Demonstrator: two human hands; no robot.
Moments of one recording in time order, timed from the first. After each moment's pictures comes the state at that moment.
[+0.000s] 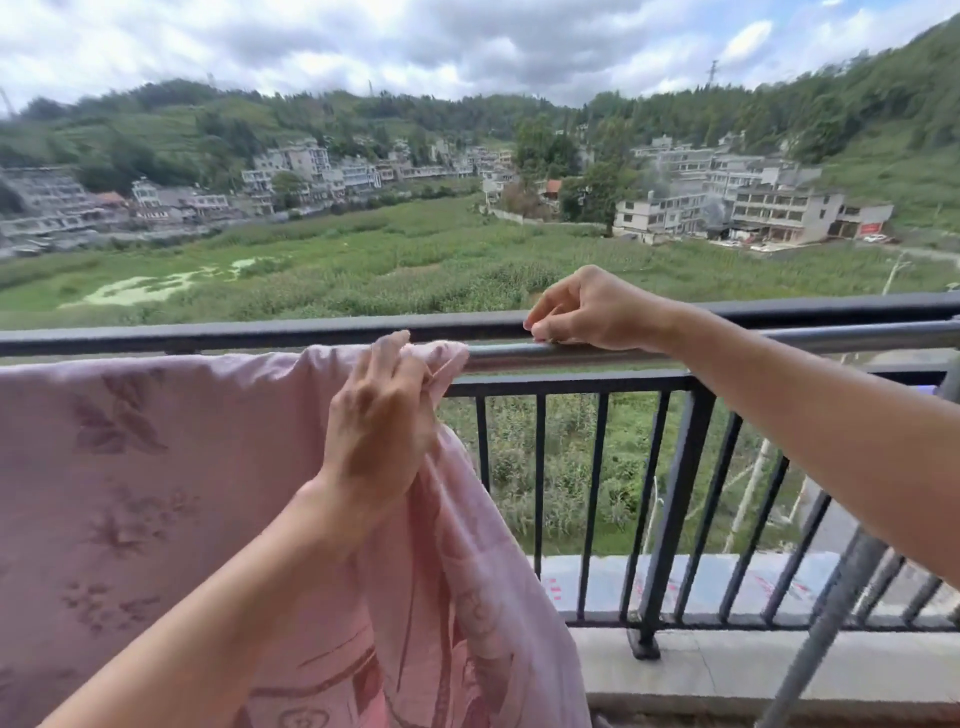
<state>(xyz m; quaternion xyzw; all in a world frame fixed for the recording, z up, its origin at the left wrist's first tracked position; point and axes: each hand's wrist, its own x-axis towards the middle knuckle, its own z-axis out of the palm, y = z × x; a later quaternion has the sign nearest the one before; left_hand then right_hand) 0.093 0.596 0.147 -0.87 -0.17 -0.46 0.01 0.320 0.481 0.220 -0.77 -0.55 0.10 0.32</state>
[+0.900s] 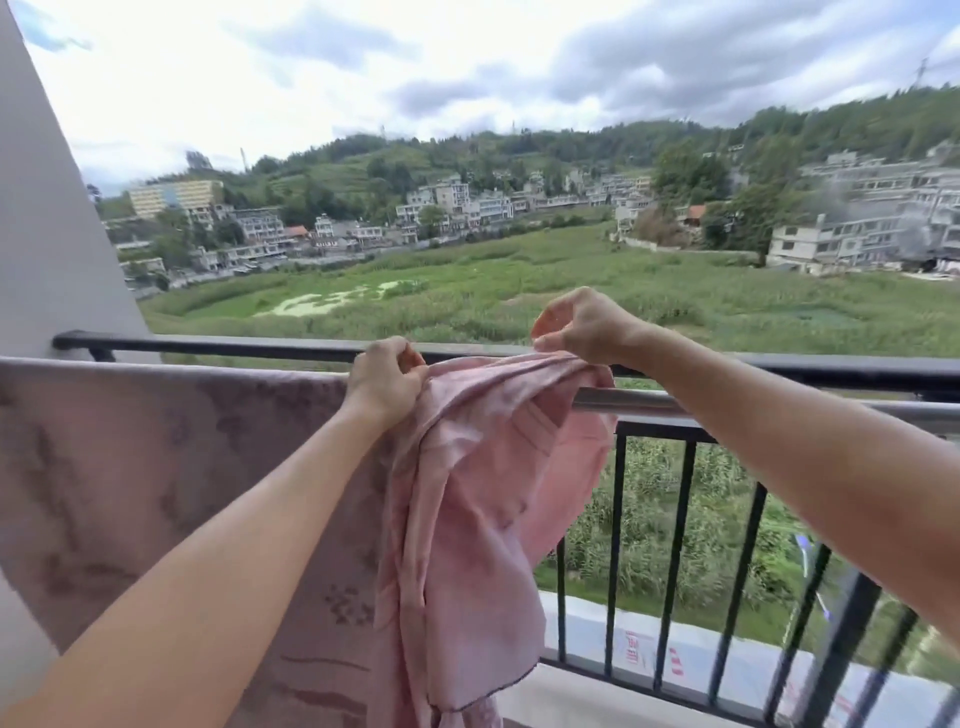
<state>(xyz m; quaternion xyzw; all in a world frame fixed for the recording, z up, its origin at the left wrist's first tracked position) -0.021 0.733 0.203 -0.79 -0.45 -0.38 -0.15 0.210 0.630 0.243 -0.72 -0.62 0.08 0.31</state>
